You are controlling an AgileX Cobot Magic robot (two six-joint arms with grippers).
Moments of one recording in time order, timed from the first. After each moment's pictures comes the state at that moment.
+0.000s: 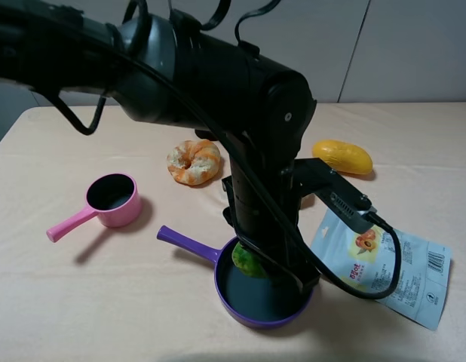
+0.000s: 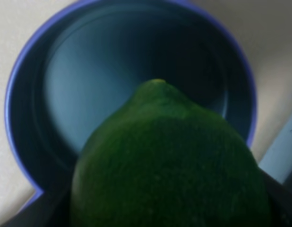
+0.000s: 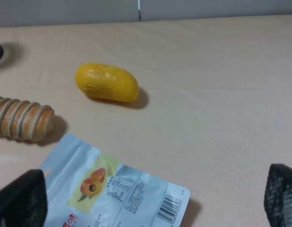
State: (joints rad) left arm -1.06 2.01 -1.43 -0.09 0.88 0.07; right arm 0.03 -0.01 -0.50 0.02 1.03 0.04
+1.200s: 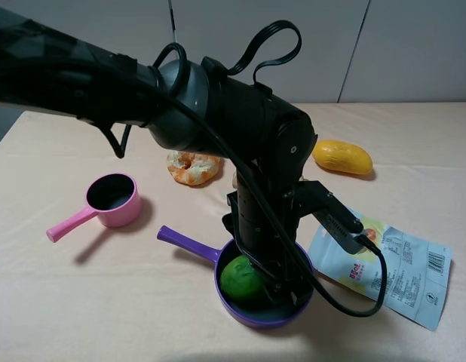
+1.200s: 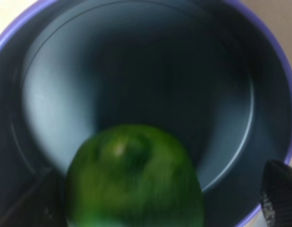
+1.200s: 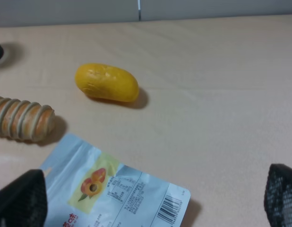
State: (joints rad) left arm -1.06 2.10 -1.43 -0.09 0.84 0.12; right arm 0.03 -0.01 -0.50 0.02 1.03 0.04
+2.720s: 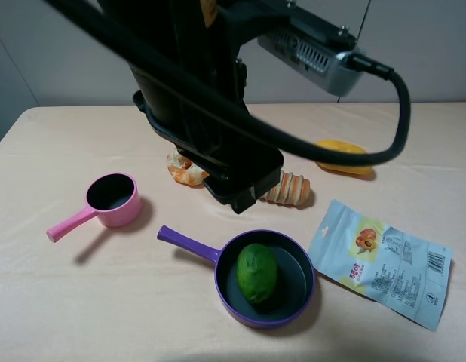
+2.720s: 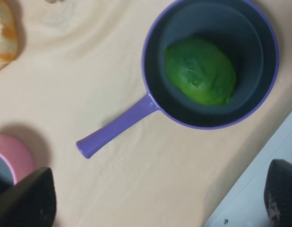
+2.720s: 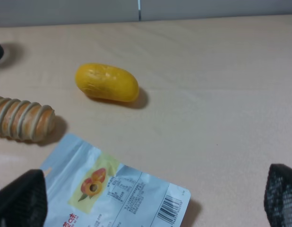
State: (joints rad) left arm -1.06 1.62 -1.49 0.14 1.17 -0.15; right arm 0.03 -0.01 -0.50 0.02 1.03 0.04
